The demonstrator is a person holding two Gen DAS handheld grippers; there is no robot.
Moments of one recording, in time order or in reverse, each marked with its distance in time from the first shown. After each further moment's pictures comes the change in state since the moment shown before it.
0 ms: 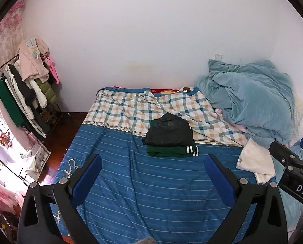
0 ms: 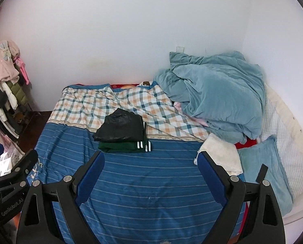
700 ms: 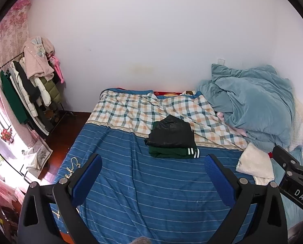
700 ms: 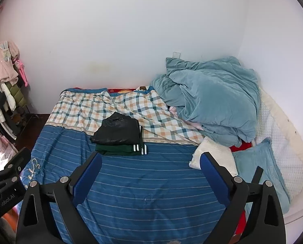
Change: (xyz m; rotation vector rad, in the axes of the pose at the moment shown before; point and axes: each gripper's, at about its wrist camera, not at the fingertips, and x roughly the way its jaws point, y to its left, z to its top) left arm -0.019 0.000 -0.008 -0.030 -0.022 0.016; right arm -0.018 -0.008 -0.009 -0.010 -0.026 -0.029
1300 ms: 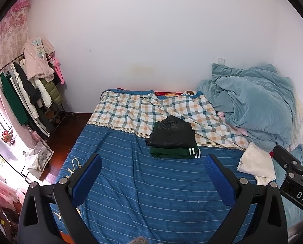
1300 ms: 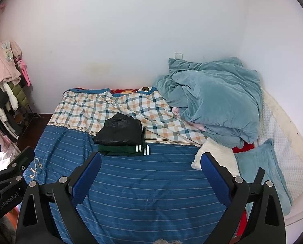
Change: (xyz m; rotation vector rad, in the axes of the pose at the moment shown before) left arm -0.001 0.002 -0.001 0.011 -0.004 0.002; right arm 0.004 -0.007 0.002 0.001 -0.005 0.023
